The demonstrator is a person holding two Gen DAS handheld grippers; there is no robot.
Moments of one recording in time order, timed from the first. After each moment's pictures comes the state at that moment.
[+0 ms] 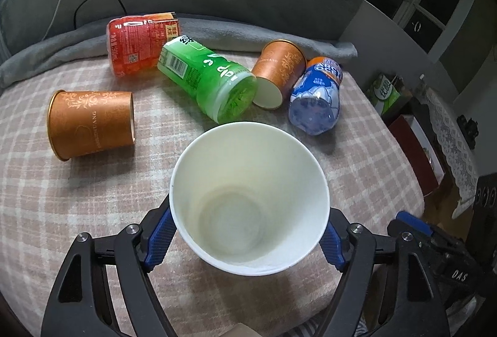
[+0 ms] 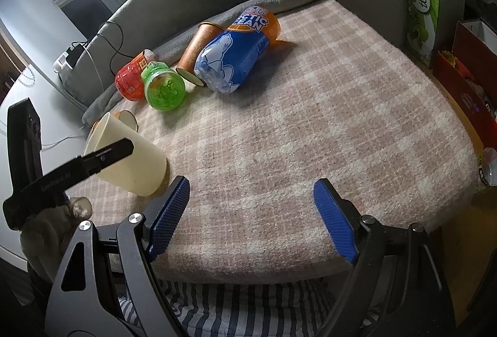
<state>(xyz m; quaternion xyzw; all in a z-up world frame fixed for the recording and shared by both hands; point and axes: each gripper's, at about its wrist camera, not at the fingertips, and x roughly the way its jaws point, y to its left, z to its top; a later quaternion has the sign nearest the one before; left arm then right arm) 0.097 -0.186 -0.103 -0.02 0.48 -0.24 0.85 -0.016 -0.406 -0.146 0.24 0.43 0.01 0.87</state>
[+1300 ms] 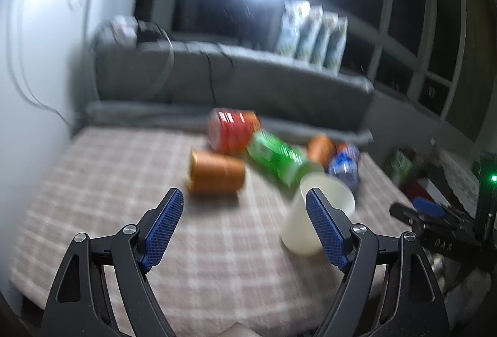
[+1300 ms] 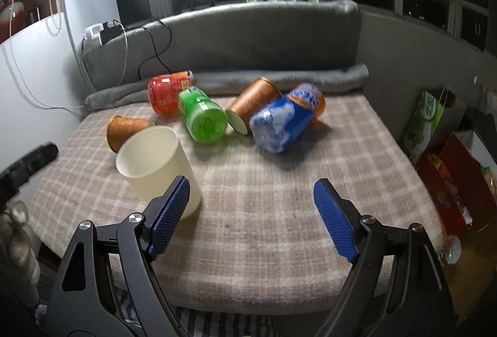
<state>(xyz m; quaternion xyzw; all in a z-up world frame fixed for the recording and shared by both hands) 0.001 -0.071 -0.034 -0.05 0.25 -0.13 0.96 -0.021 -0.320 -0.083 0.06 0.32 -0.01 0.95</state>
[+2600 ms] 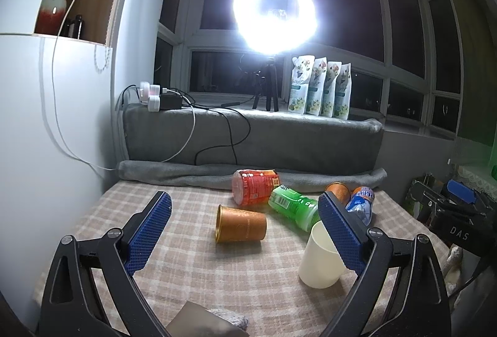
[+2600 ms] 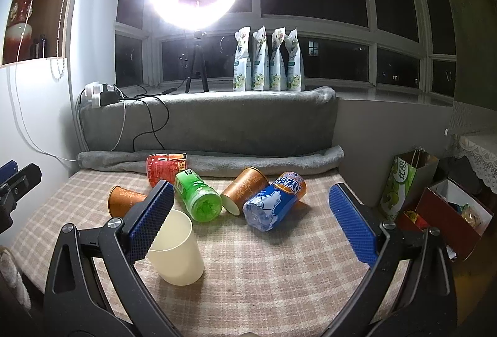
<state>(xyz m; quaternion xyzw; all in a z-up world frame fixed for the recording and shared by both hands) -0.030 -0.068 -0.011 -0.03 0.14 -0.09 0.99 -0.048 -0.294 -0.036 0.02 0.15 -0.08 0.98</state>
